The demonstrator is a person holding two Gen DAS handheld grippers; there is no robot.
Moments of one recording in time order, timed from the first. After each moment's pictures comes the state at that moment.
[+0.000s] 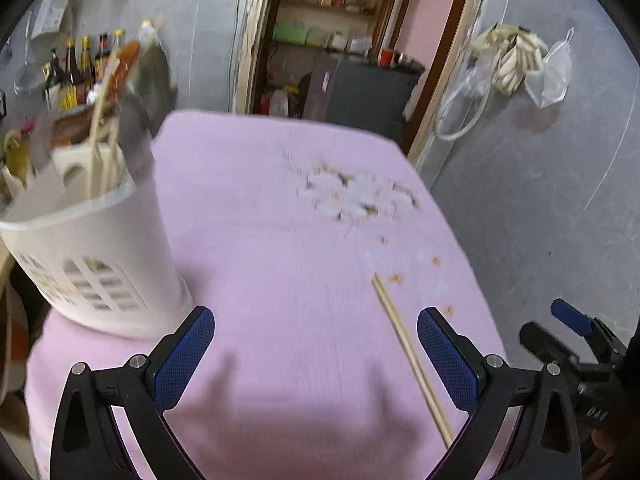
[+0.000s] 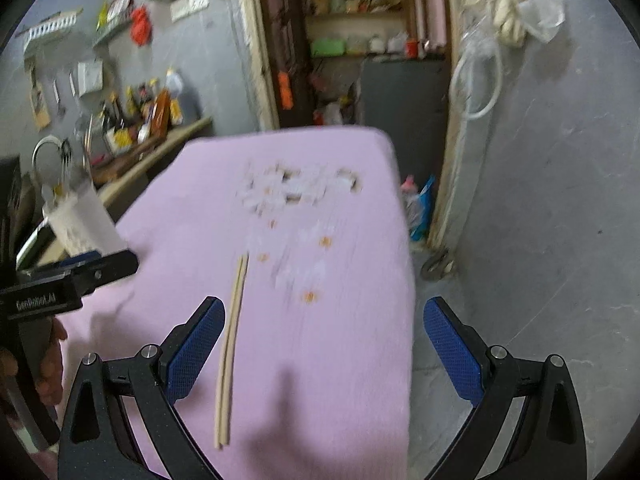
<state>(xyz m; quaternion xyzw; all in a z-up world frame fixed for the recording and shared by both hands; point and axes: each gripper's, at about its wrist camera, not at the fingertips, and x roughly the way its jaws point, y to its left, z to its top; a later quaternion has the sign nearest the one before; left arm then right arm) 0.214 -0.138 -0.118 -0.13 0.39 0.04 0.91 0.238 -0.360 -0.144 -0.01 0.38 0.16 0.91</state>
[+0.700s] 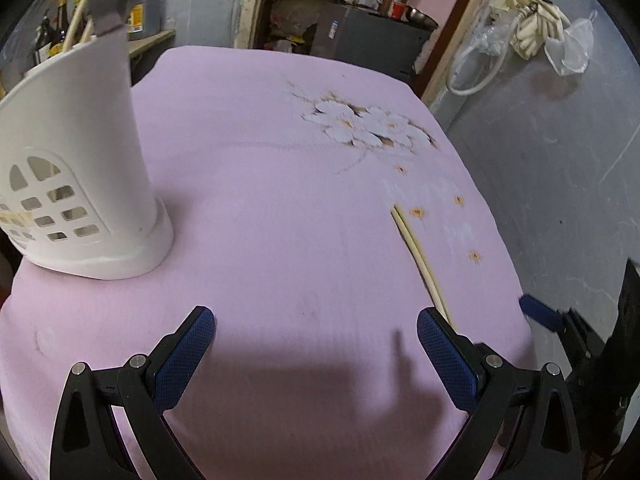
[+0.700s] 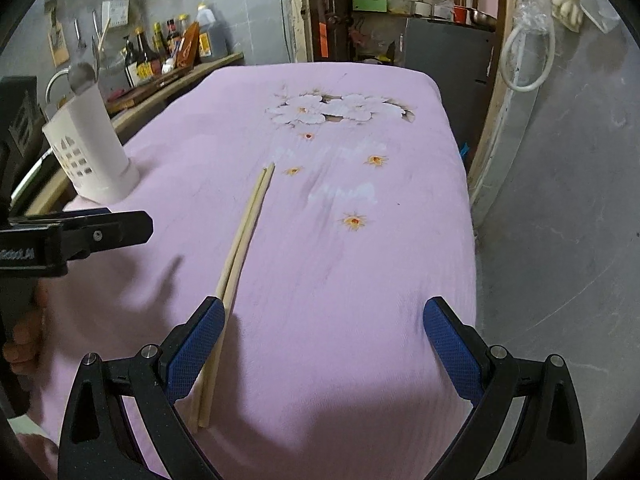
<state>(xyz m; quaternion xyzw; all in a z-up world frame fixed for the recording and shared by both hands) 0.219 -0.138 -0.164 -0.15 0.46 0.02 0.87 0.235 -0.328 -0.195 -0.08 0.43 0.20 0.88</state>
